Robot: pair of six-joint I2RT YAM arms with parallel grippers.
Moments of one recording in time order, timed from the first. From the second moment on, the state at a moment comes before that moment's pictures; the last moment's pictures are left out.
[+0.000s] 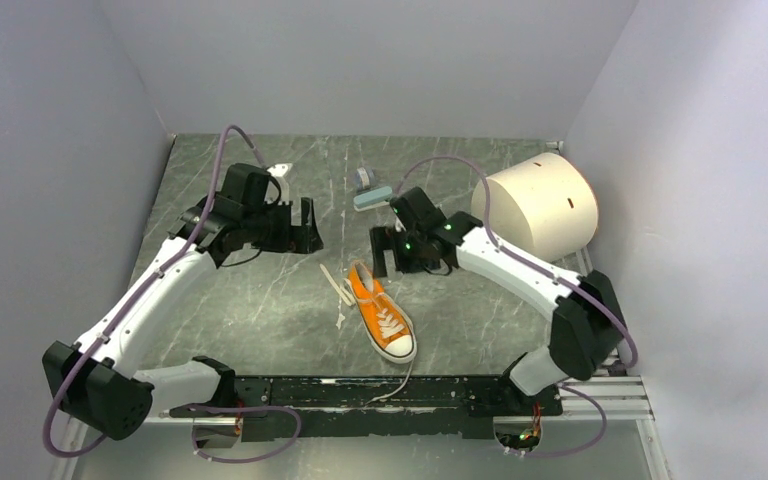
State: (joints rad) left arm -0.44 1.19 1.16 -0.77 0.14 -0.34; right arm 0.73 1.56 1.22 -0.64 -0.05 0.52
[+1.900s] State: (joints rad) left arm -0.44 1.32 0.89 -0.50 0.60 -0.40; right arm 0.42 1.90 1.42 -0.38 -0.46 0.39
